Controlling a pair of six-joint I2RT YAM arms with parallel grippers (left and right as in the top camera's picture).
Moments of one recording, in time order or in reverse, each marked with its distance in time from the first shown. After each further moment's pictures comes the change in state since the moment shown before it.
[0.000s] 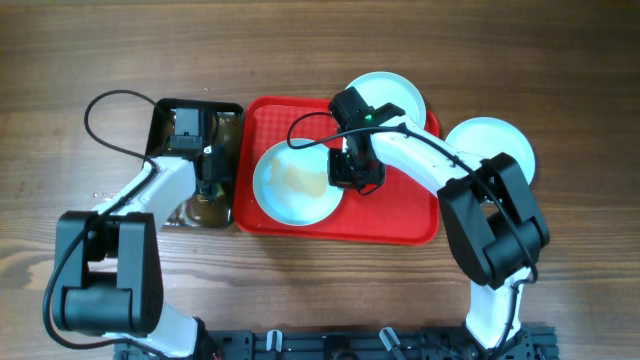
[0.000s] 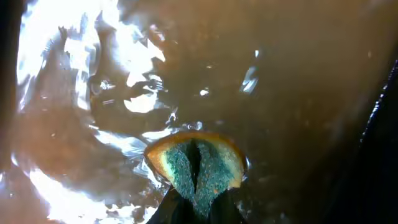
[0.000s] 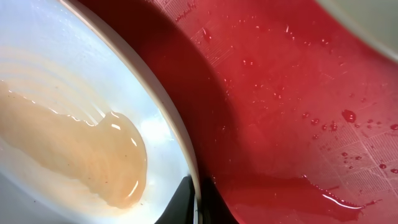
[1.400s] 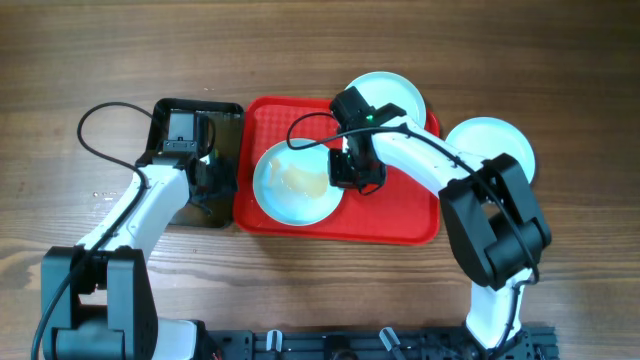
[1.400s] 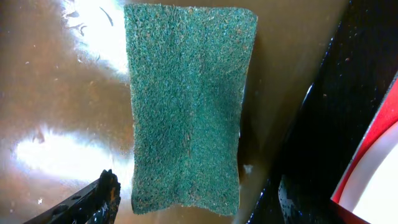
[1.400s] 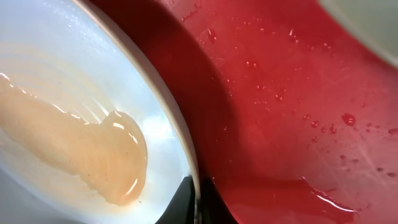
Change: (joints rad) left arm 0.000 -0.128 -0.002 -0.235 0.091 -0.047; right arm -0.003 -0.016 -0.010 0.010 0.003 -0.038
